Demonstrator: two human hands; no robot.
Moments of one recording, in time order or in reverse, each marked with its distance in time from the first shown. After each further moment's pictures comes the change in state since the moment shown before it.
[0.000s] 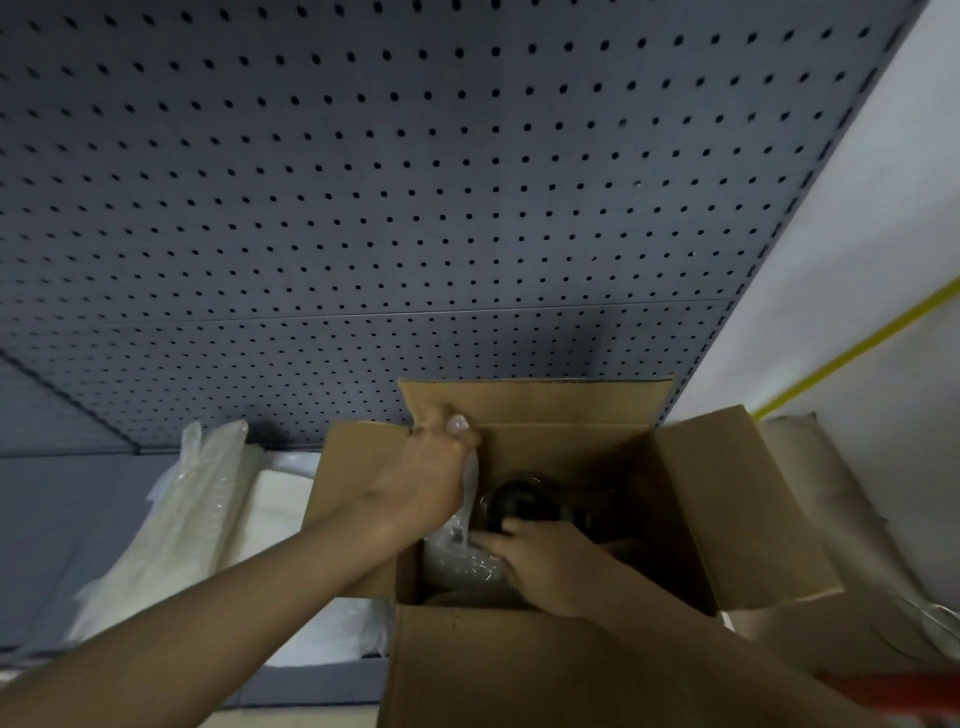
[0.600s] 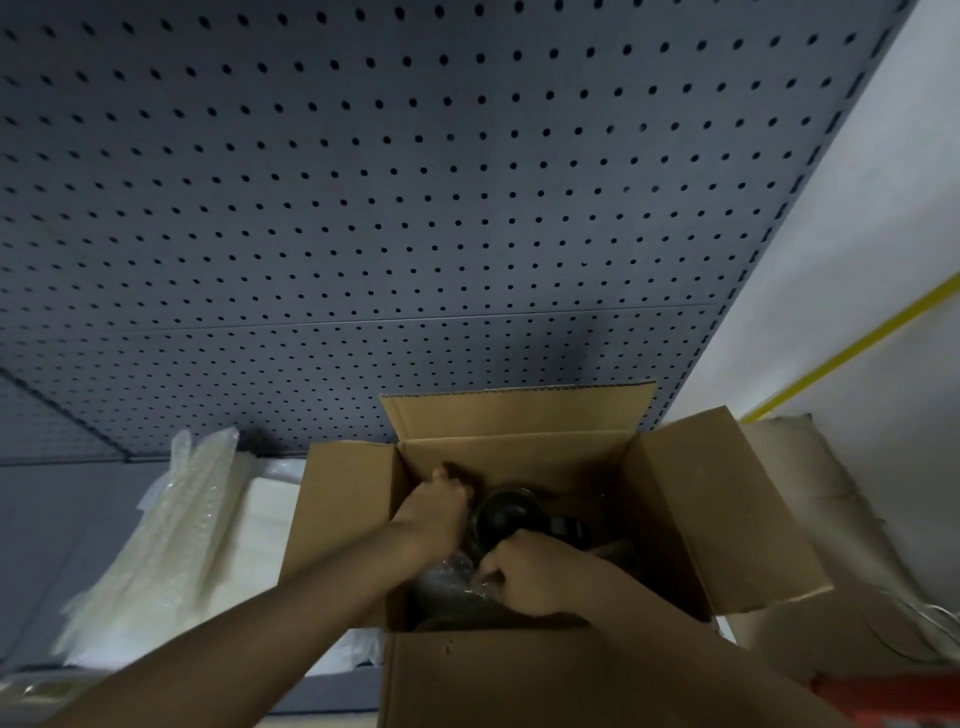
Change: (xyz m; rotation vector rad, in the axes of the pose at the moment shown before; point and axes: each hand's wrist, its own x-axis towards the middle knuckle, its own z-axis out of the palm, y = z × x) left_hand 0.009 0.001 0.060 -0.133 -0.252 -0.090; right_hand 0.018 0.004 0.006 0.324 -0.272 0.081
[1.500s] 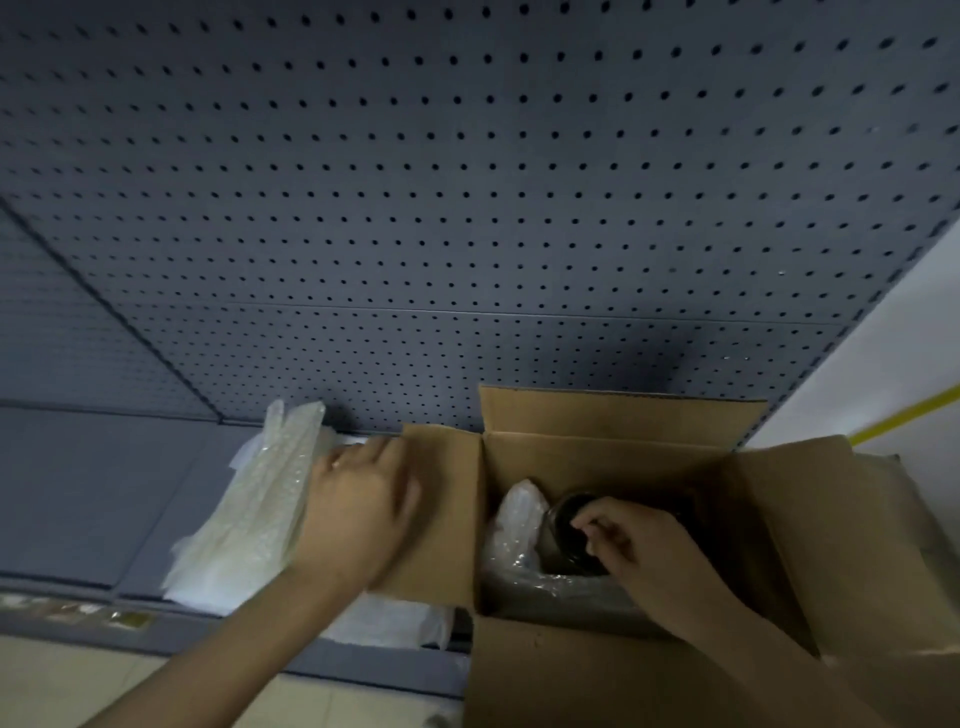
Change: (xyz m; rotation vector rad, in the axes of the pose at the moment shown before) left_hand -0.113 -0.088 -0.052 0.120 0.697 -0.104; right_hand -0.043 -0.017 -0.020 0.151 0.589 -0.041
